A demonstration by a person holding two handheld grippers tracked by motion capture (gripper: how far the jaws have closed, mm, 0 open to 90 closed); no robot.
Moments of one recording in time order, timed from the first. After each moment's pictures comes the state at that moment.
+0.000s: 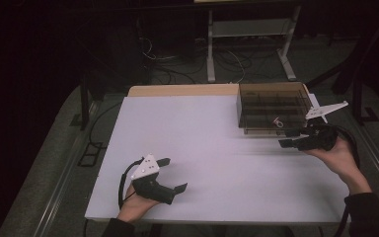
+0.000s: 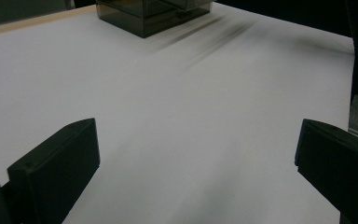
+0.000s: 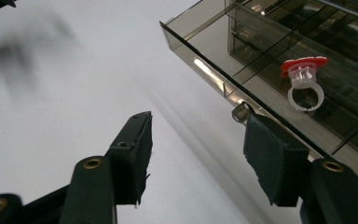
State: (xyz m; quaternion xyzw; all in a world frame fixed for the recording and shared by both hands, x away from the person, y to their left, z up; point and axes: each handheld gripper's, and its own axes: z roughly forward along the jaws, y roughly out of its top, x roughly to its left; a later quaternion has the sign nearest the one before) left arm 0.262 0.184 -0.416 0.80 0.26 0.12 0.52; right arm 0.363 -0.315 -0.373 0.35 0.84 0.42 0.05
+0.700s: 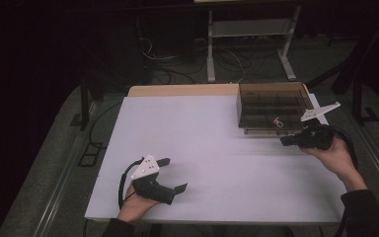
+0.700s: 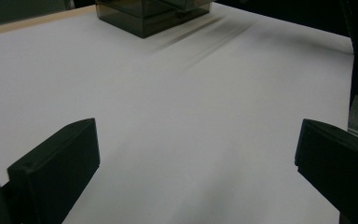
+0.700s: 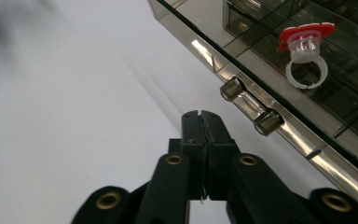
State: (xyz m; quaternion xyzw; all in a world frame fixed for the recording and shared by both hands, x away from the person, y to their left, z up) left arm 0.262 0.184 -0.416 0.80 0.26 0.12 0.52; right arm 0.372 -0.315 -0.387 0.35 0.86 0.38 0.04
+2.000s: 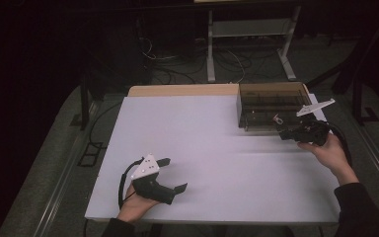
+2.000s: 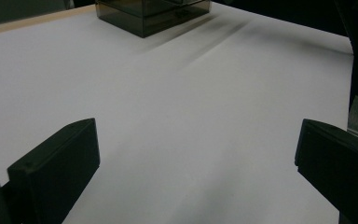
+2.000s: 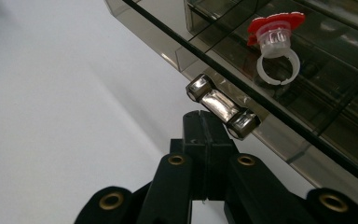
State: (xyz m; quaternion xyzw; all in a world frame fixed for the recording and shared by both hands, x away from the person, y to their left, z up) left arm 0.262 0.184 -0.416 0.80 0.26 0.11 0.52; right arm 0.392 -0.312 -0.392 0.38 0.85 0.36 0.07
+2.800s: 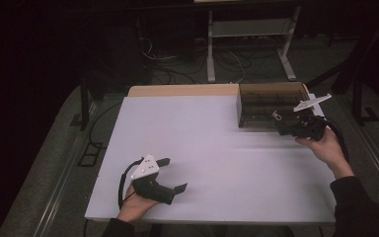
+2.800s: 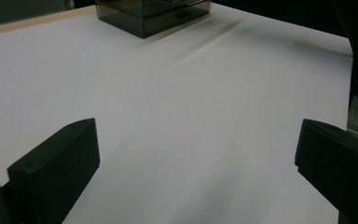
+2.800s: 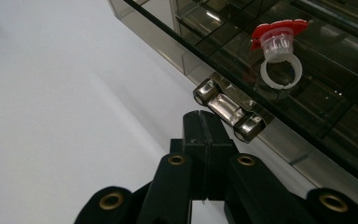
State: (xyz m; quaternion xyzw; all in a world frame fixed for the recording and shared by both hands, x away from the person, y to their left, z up) left arm 0.262 0.184 -0.416 0.80 0.26 0.11 0.52; right arm 0.405 -0.308 -0.388 0.39 0.85 0.35 0.07
